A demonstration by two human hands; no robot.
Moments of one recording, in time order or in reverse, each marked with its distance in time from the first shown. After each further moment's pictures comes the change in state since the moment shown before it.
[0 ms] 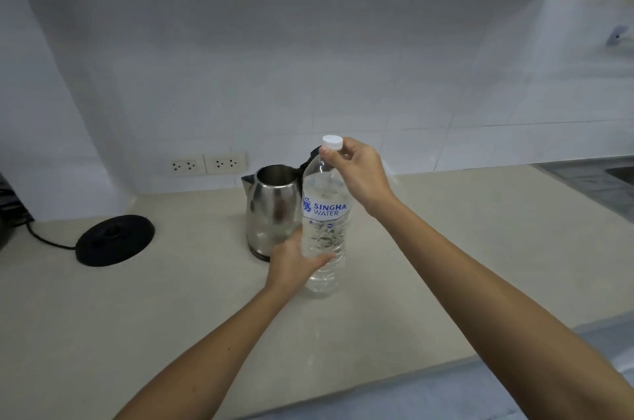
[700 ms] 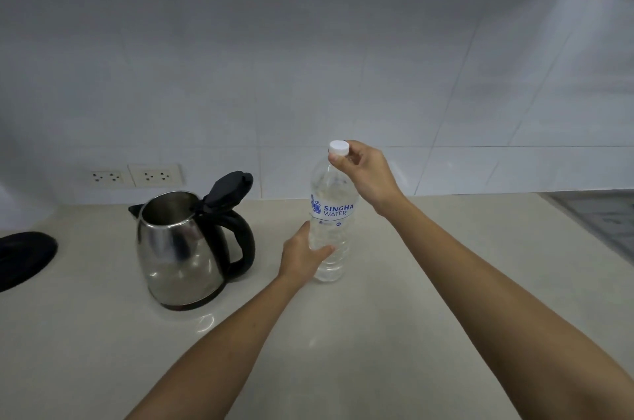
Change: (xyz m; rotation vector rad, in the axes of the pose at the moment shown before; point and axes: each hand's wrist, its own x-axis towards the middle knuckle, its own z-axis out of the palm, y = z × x) left_hand 0.162 0.056 0.189 -0.070 0.031 -0.153; right_hand 0.159 0.128 -0.149 0.121 -0.182 -0.026
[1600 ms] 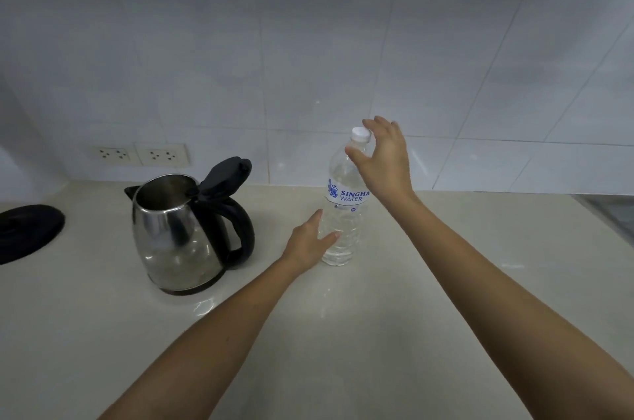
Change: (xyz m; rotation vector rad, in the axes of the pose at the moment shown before) left_hand 0.031 -0.009 0.011 0.139 -0.122 -0.068; right_hand 0.030 0.034 -0.005 -0.453 0.194 -0.091
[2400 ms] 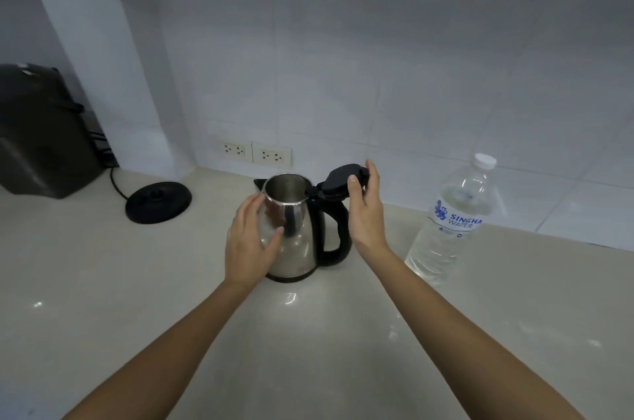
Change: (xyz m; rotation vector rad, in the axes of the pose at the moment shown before) left_hand -0.120 -0.104 -0.185 0.324 0.826 0.154; right_hand -0.086 -0.112 0.140 0.699 -0.256 0.149
